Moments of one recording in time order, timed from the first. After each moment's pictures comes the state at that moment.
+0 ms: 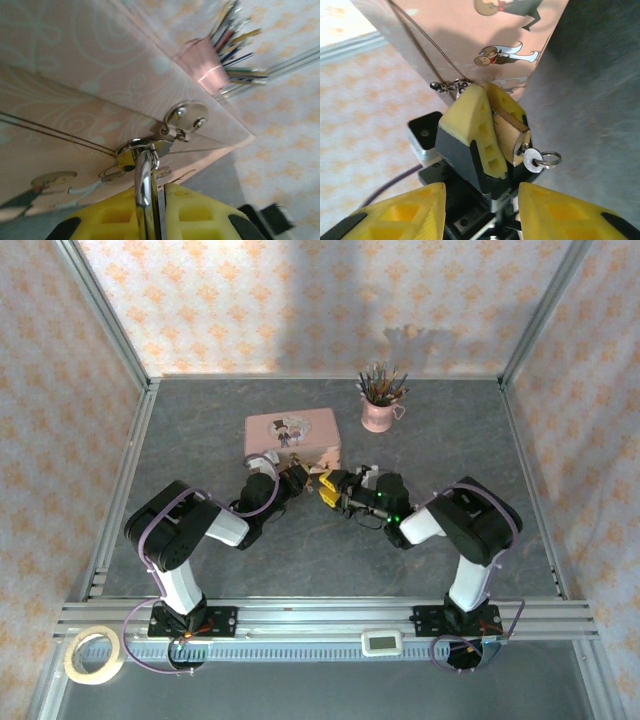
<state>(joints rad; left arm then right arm) -0.53 1.76 0.49 1.03 0.00 -1.00 0.61 1.76 0.50 1.08 -0.48 1.70</state>
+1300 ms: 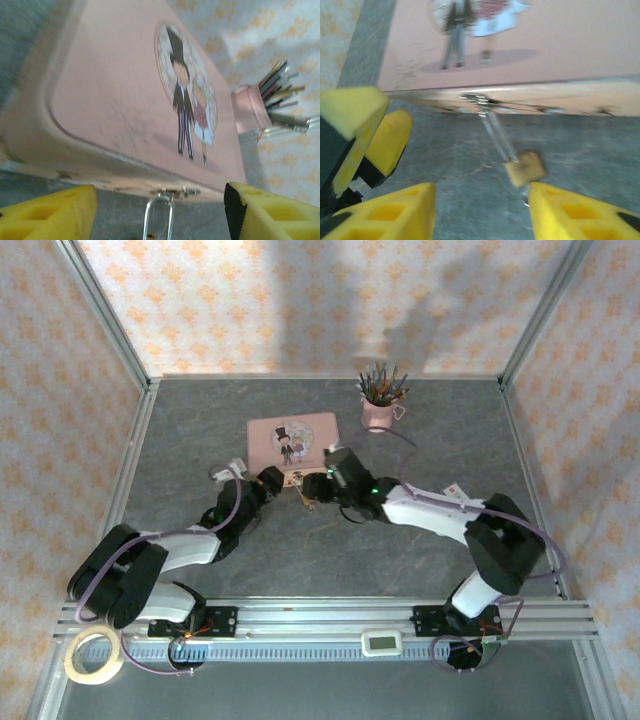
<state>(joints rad) -0.43 1.34 0.34 0.64 -0.14 -1.06 0.85 1.63 1.04 -0.12 0.01 0.71</state>
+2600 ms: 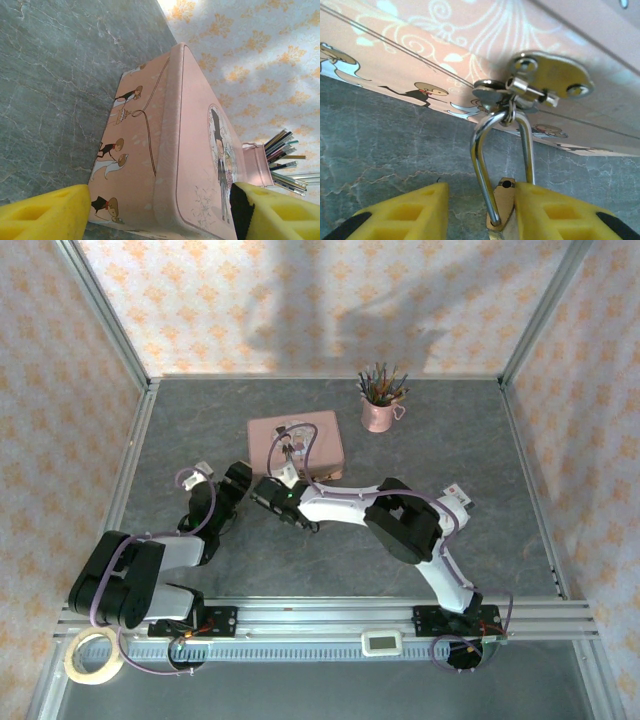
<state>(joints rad) -0.19 1.35 0.23 0.81 -0.03 -1.12 1.05 2.19 1.56 -0.62 0.71 0.41</state>
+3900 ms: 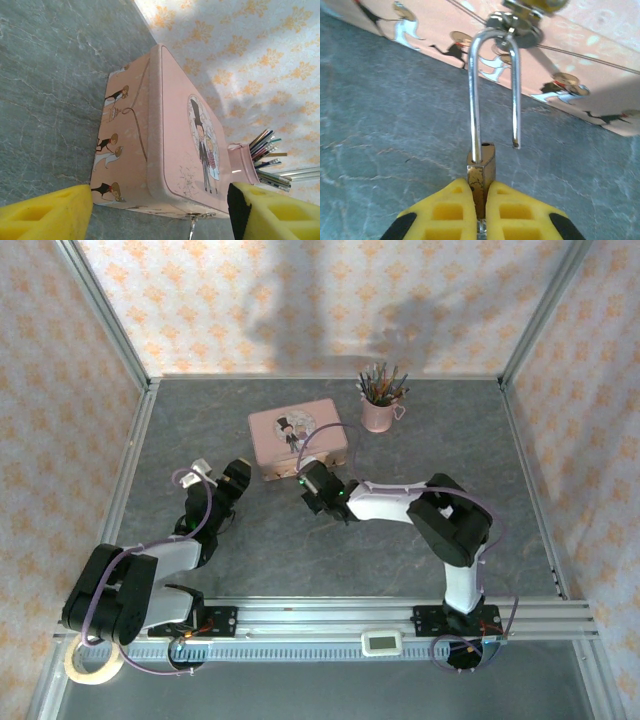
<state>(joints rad) -0.19 1.26 0.23 0.77 0.00 -1.08 0.87 1.89 1.12 -0.12 0.29 0.09</state>
